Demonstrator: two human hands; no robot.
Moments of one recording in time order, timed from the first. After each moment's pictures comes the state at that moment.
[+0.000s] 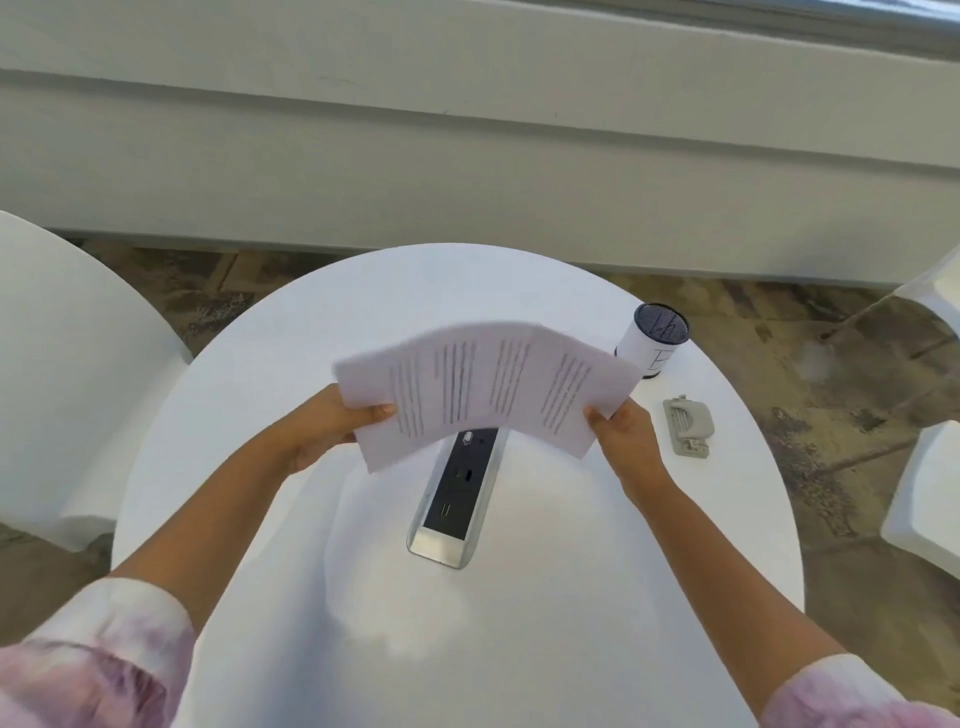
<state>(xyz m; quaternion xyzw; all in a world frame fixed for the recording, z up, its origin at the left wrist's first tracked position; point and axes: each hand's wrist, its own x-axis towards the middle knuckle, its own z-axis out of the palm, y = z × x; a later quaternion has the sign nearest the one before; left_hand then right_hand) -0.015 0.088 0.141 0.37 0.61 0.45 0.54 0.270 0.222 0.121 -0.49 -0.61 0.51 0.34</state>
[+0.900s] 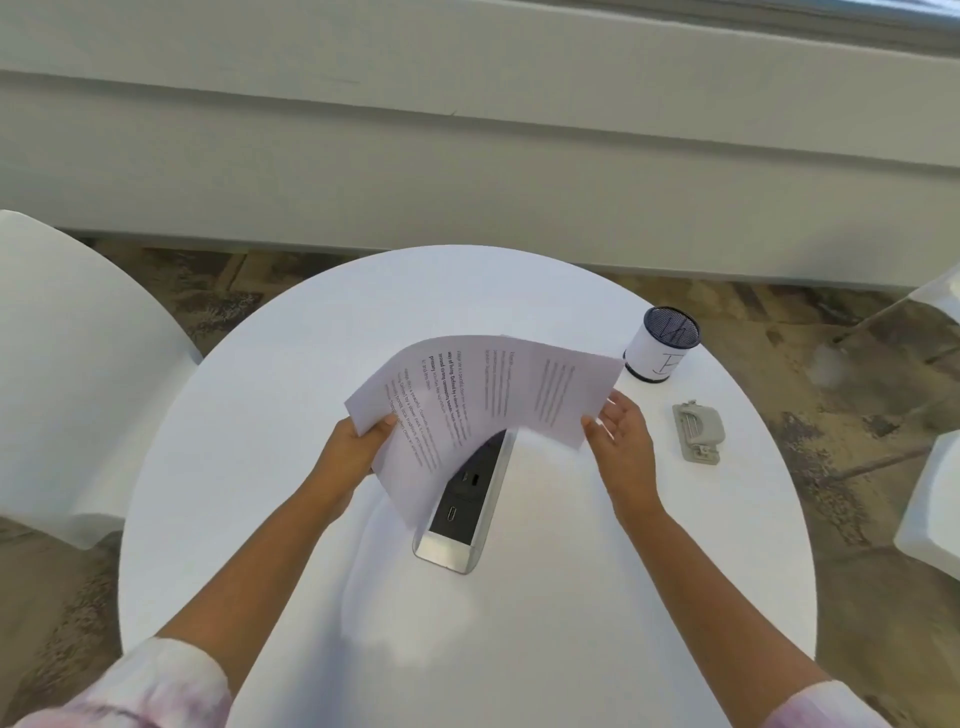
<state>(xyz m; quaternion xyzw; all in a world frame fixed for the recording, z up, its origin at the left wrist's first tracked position) 0.016 0.078 0.103 0.28 0.64 0.56 0.44 0.264 0.210 0.099 -0.52 -0.59 0.50 0.37</state>
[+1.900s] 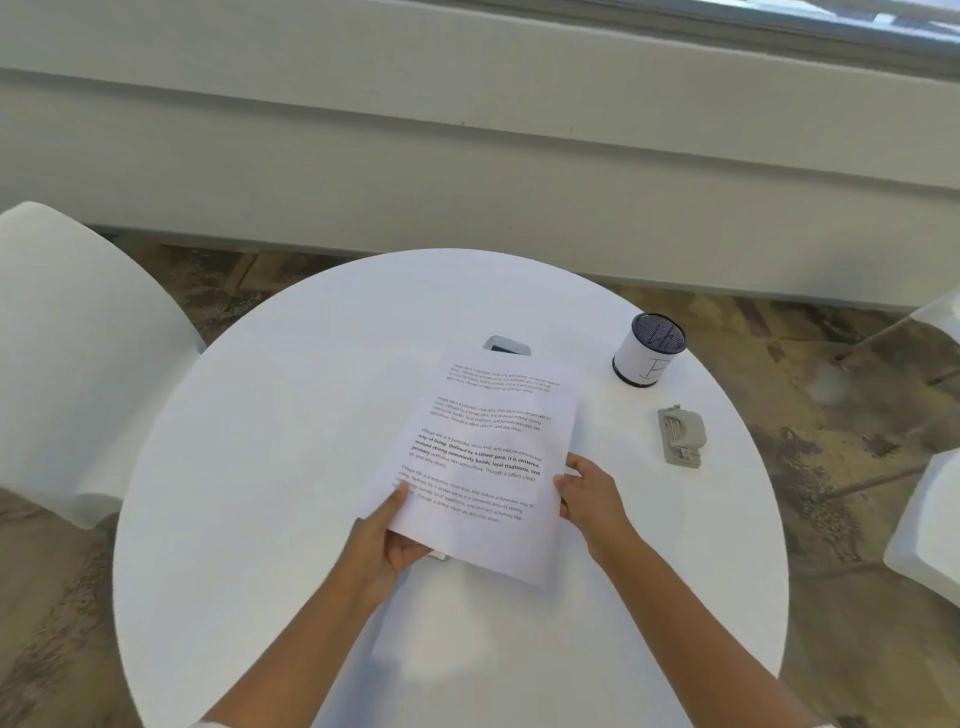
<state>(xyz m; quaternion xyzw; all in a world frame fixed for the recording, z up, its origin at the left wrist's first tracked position) 0.104 0.032 0.064 -0.01 0.50 0.66 0.56 0.285 0.184 0.074 -0.59 -0.50 0.60 0.21</state>
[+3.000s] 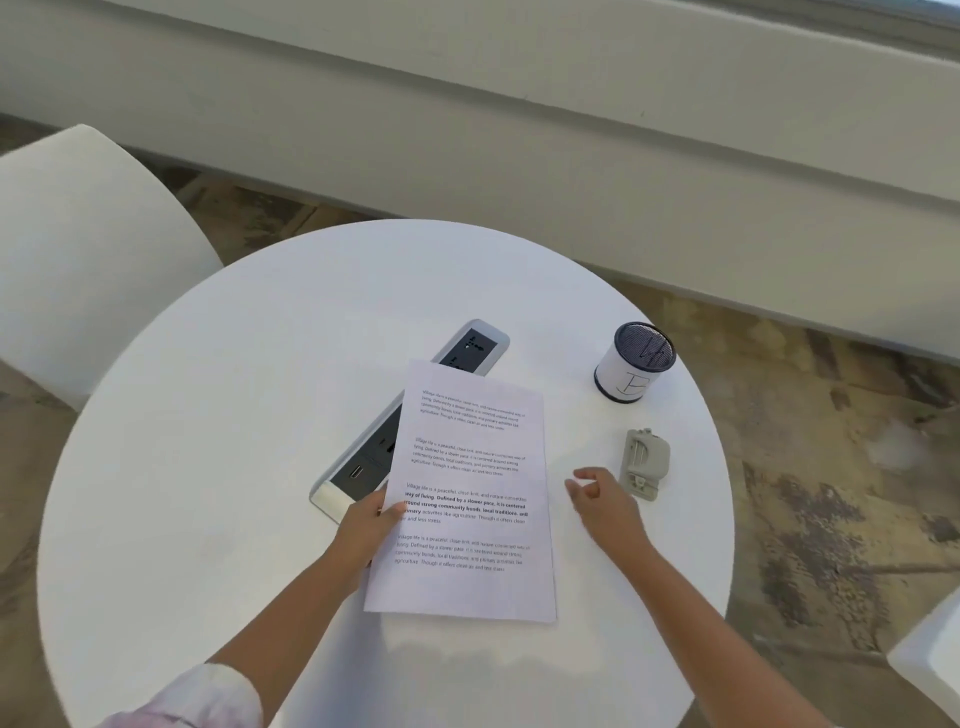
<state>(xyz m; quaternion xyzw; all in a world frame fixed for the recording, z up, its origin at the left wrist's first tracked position) 0.199 0.086 0.029 0.05 0.73 0.50 0.46 0.392 0.291 0.047 -0.53 -0.73 0.41 0.06</state>
